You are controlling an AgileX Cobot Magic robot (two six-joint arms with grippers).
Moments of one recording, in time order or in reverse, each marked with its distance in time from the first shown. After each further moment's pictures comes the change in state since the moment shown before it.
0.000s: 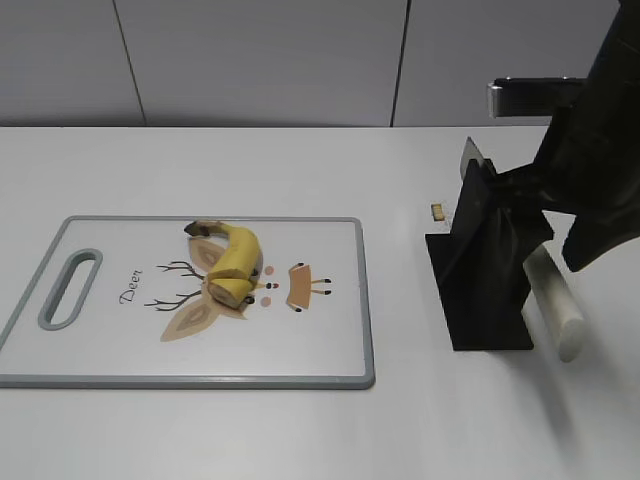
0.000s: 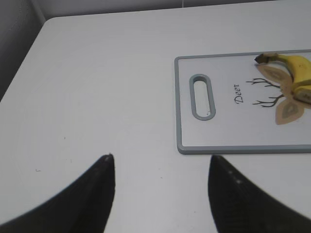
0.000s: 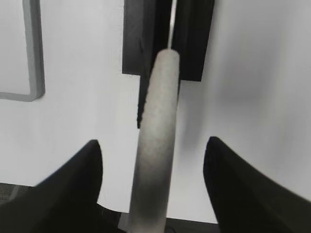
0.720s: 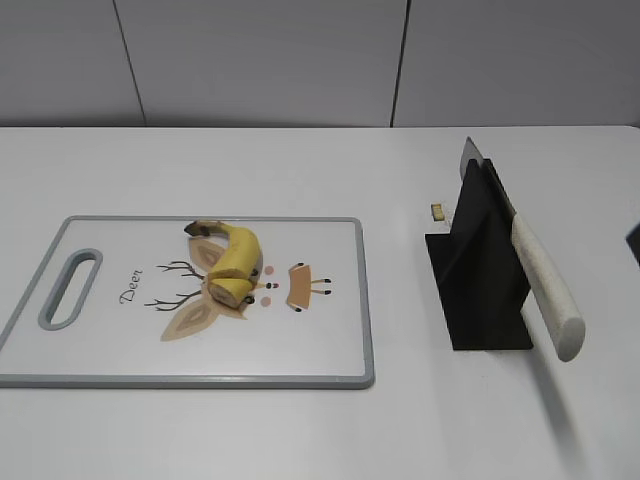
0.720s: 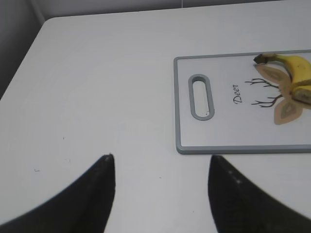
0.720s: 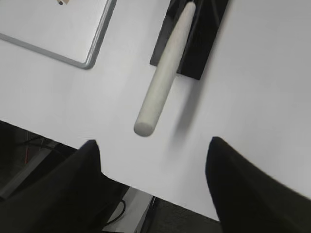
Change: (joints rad) left arm 0.000 0.000 0.000 -0.004 0.000 0.000; right arm 0.000 -0.588 0.169 0.041 0.040 -0.229
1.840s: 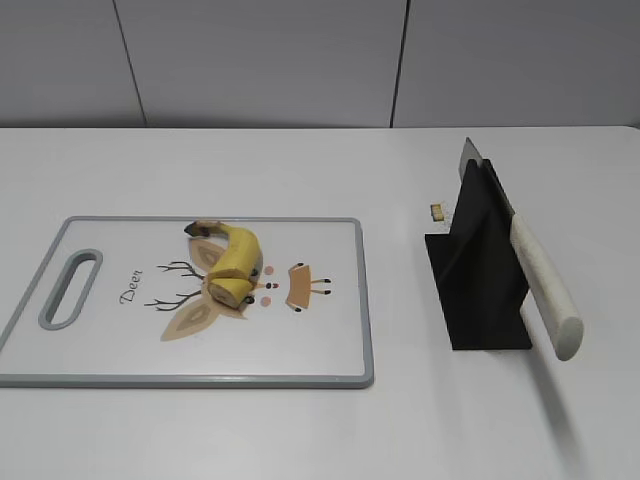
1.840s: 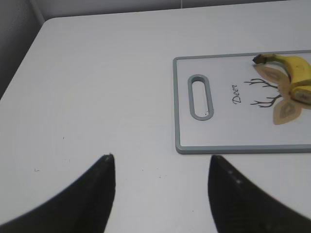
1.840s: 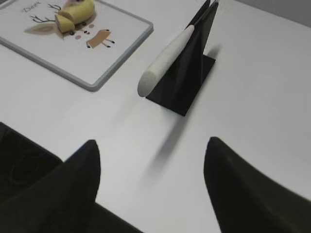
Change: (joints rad) left arm 0.000 0.000 0.000 -0.001 0.000 0.000; right arm 0.000 -1.005 0.496 0.008 -0.100 -0.211
